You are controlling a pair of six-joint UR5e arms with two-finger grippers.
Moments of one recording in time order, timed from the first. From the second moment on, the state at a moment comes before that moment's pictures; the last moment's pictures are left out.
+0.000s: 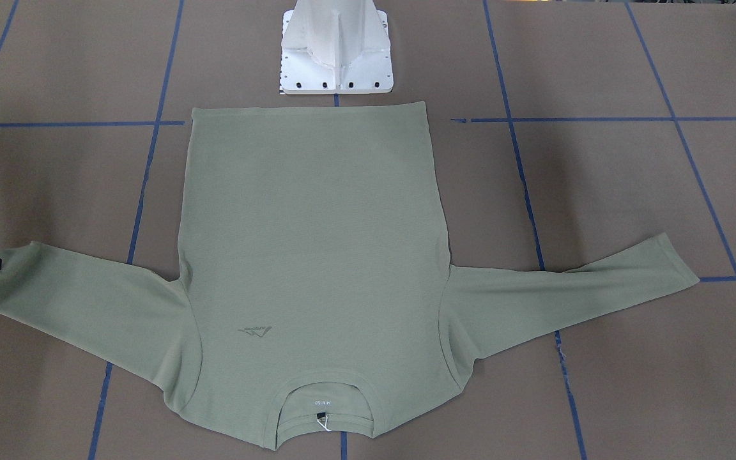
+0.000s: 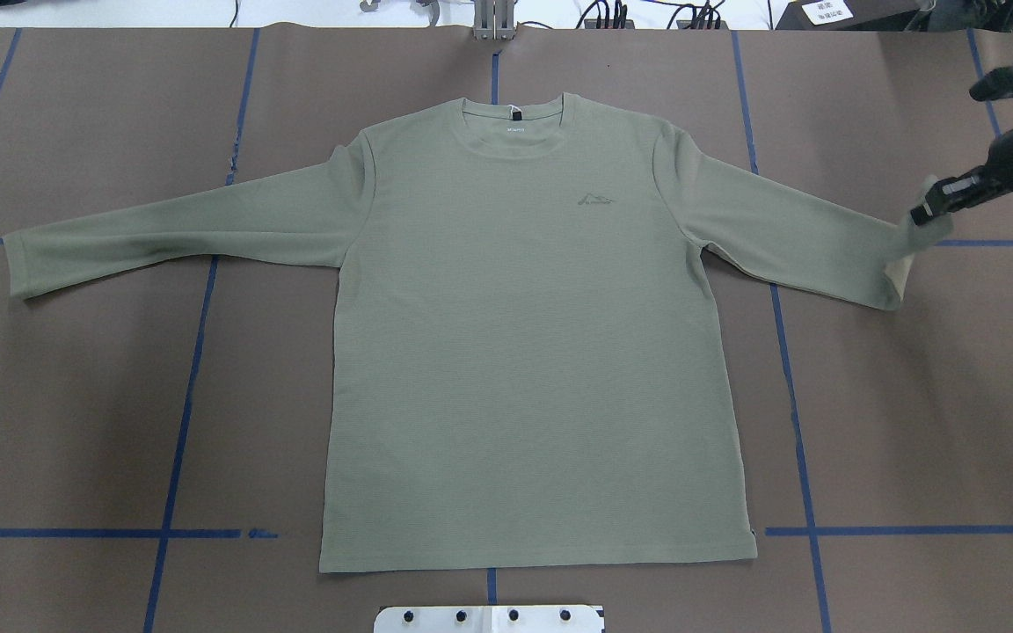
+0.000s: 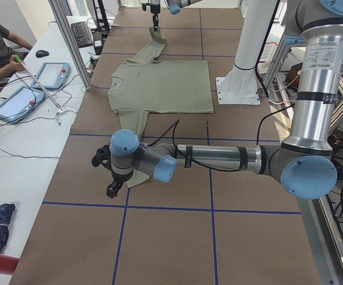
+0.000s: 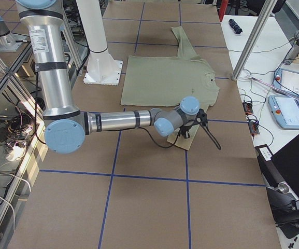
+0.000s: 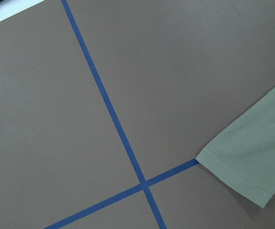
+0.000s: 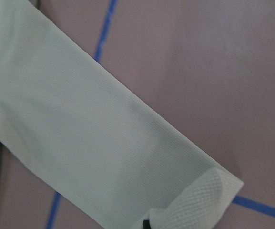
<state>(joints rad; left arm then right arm) -1.51 -1.66 -1.50 -1.95 -2.32 0.12 1.20 -1.32 1.50 -1.15 2.44 0.41</state>
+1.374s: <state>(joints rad) -1.51 -1.65 -1.49 -1.95 -2.32 0.12 0.63 -0.61 1.43 -1.34 1.92 0.94</state>
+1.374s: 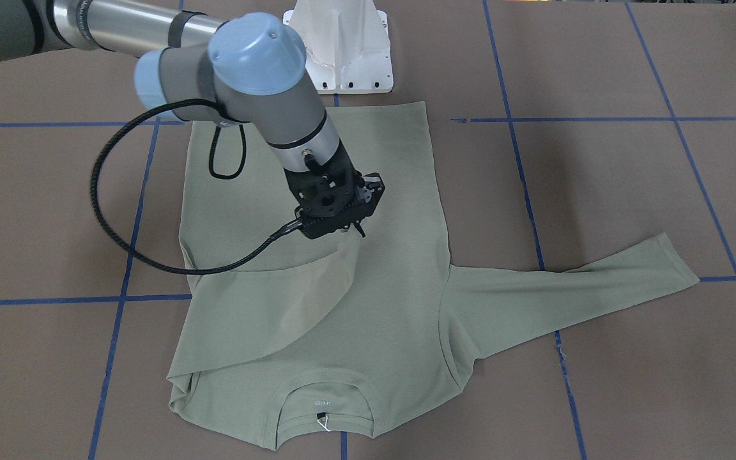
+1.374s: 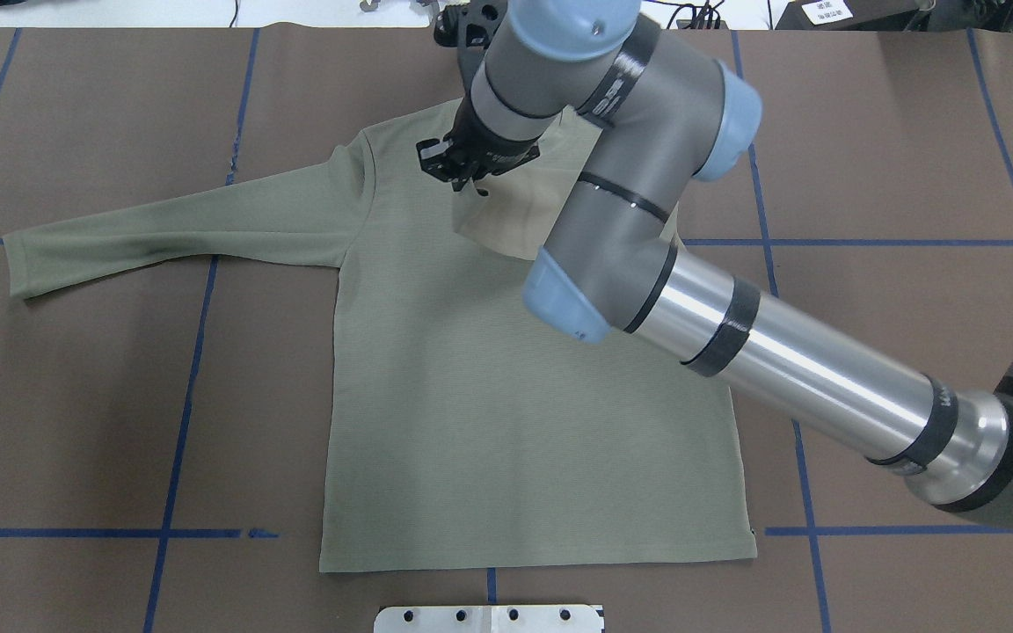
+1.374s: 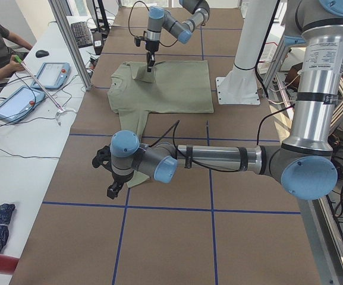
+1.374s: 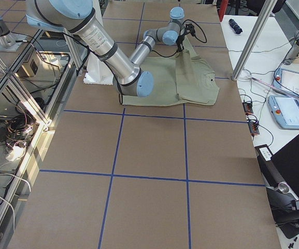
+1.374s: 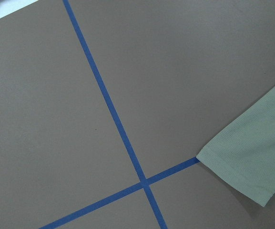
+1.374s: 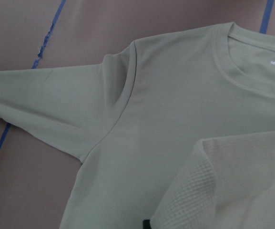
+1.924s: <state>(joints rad) -1.51 -1.65 -1.49 -1.95 -2.32 0.12 0.55 -0.60 1.43 -1.33 1.85 0.98</state>
